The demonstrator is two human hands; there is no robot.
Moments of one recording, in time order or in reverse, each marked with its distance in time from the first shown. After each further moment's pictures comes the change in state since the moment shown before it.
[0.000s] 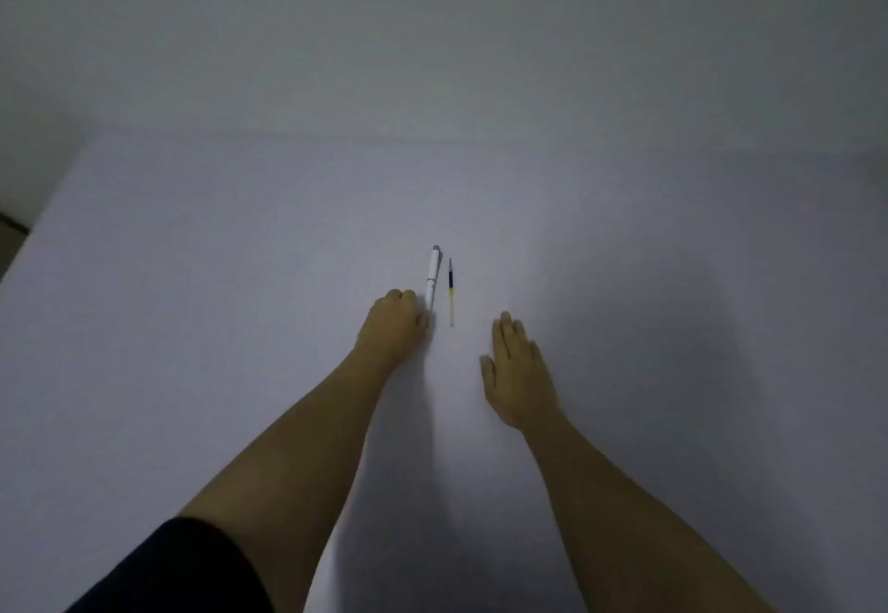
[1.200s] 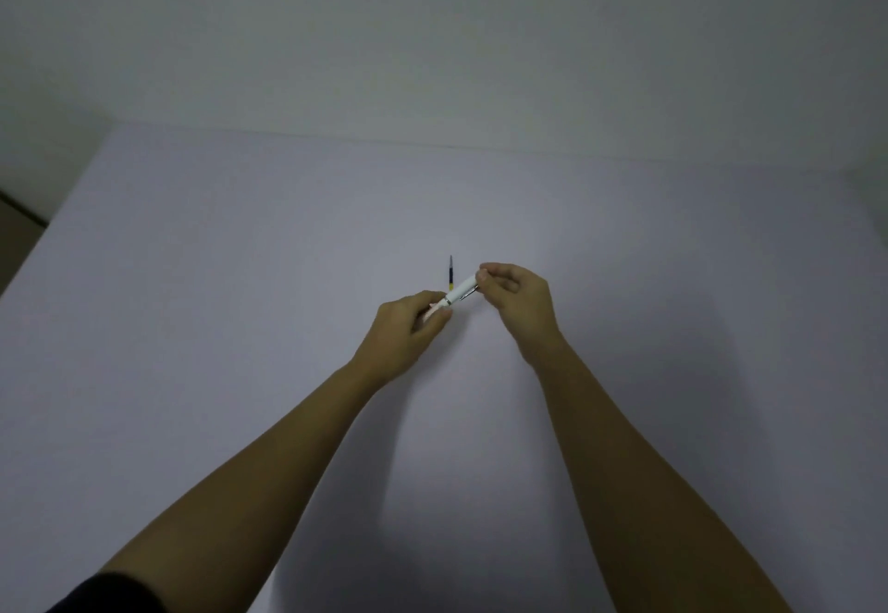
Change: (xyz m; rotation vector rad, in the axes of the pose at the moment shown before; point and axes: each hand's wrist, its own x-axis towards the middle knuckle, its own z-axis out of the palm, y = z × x) left_hand -0.051 0.011 -0.015 -0.521 0.173 0.204; right_hand 0.025 -0.037 -0.095 1.290 0.177 0.168
